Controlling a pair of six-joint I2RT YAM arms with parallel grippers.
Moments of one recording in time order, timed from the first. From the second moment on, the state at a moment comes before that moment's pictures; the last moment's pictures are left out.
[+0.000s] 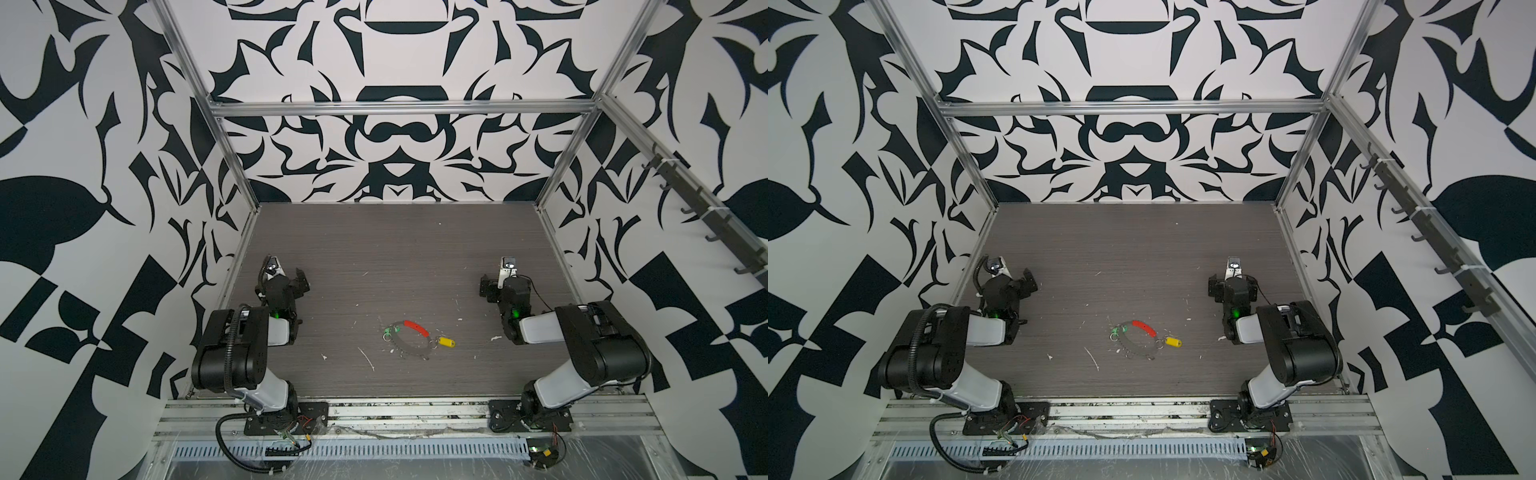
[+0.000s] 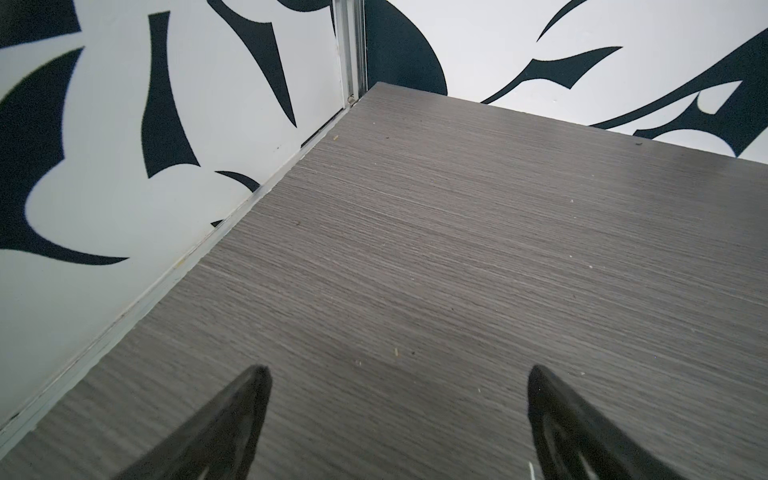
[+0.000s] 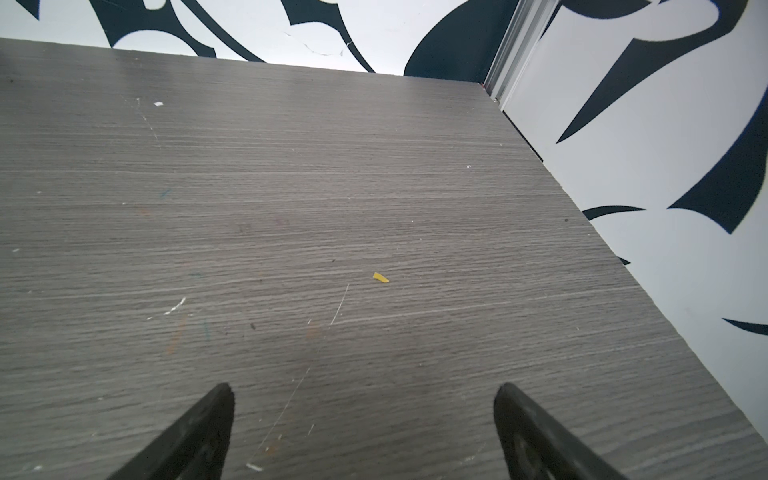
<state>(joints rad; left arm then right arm) 0.04 1.56 0.33 0.88 -0.26 -0.15 0.12 1.57 0.33 0.81 0.29 0.01</state>
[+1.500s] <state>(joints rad) 0.04 1.22 0.49 0.53 -0.28 -0.23 0.17 1.21 0.56 0.16 0.36 0.20</state>
